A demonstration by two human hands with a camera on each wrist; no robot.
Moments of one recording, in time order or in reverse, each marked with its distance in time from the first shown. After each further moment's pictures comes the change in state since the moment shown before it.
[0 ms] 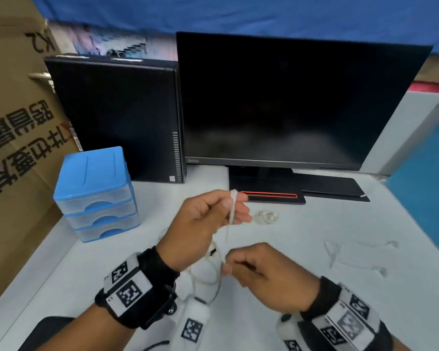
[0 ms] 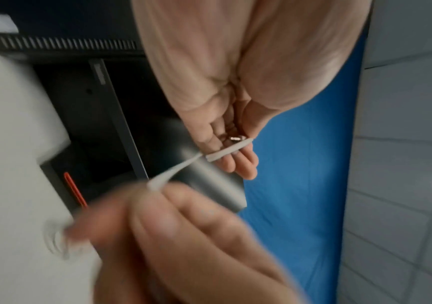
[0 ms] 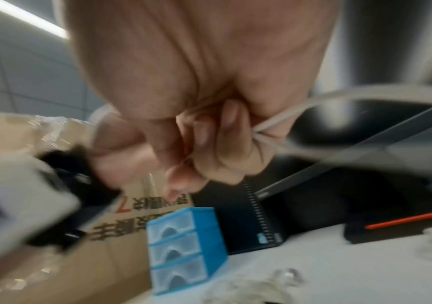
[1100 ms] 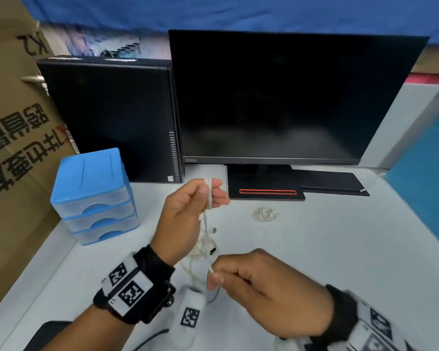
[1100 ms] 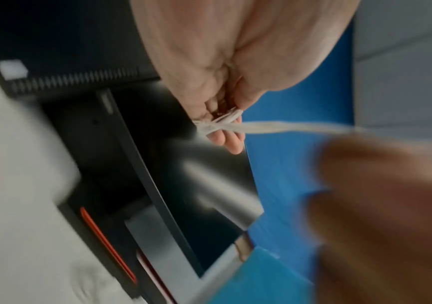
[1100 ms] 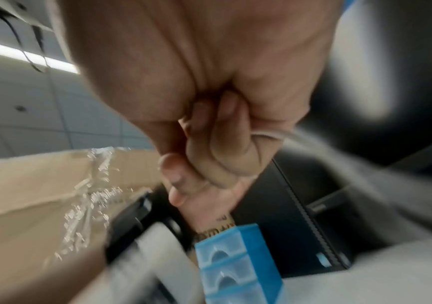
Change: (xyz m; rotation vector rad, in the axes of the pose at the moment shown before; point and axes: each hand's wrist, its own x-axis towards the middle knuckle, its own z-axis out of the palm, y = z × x) left_hand 0.006 -0.006 -0.012 0.111 0.221 0.069; right_hand -0.016 -0.040 -0.006 0.072 -0.024 -0.124
